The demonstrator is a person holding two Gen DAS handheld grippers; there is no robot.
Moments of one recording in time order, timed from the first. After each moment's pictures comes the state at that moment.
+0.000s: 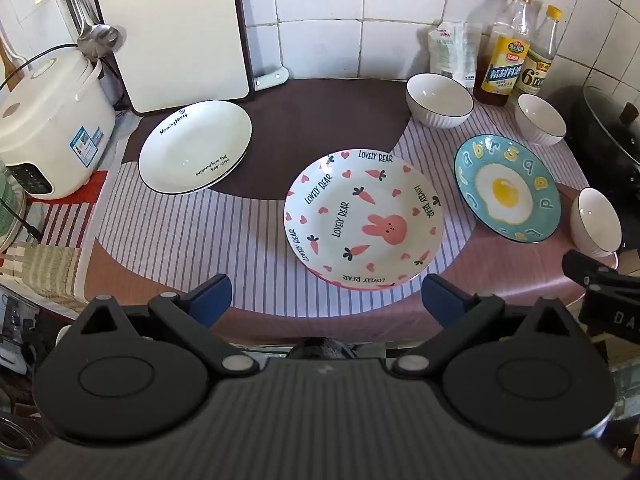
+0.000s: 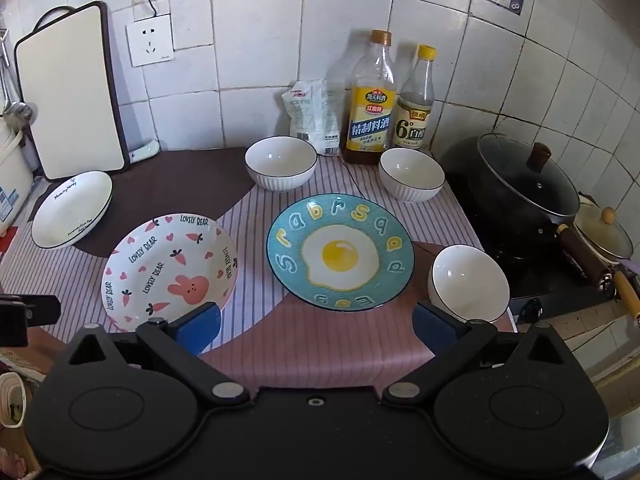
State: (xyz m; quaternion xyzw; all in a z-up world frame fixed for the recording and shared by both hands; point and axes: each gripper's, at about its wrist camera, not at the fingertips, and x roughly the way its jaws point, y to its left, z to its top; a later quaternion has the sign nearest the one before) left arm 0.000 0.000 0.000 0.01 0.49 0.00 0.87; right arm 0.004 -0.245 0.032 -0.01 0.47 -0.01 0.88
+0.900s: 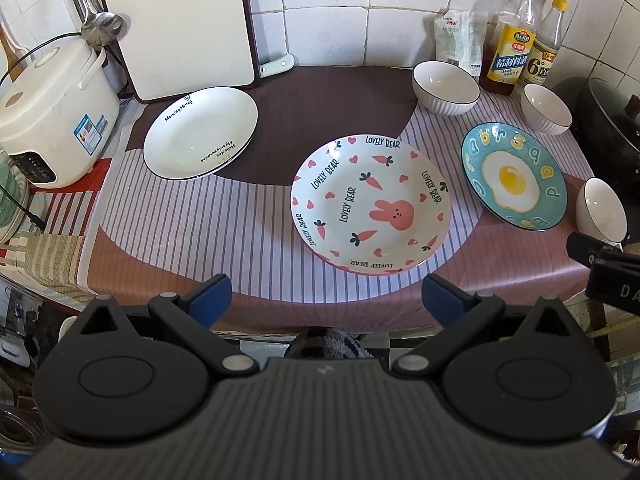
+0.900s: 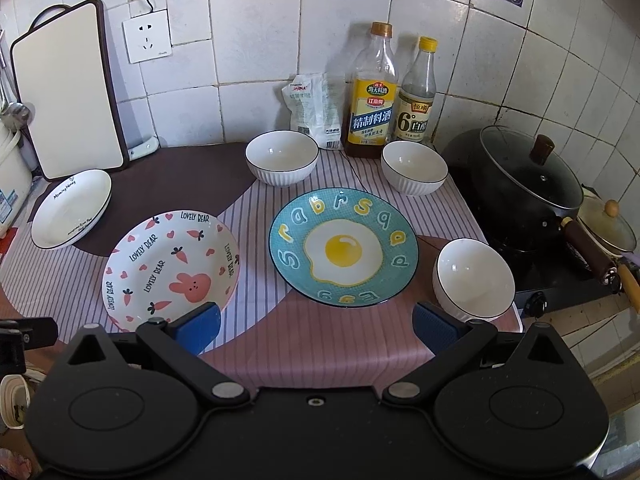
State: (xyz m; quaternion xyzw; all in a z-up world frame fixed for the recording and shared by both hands) left arm 0.000 0.001 -0.005 0.01 0.50 0.00 0.86; right arm 0.010 -0.246 0.029 -0.01 0.47 -0.02 0.88
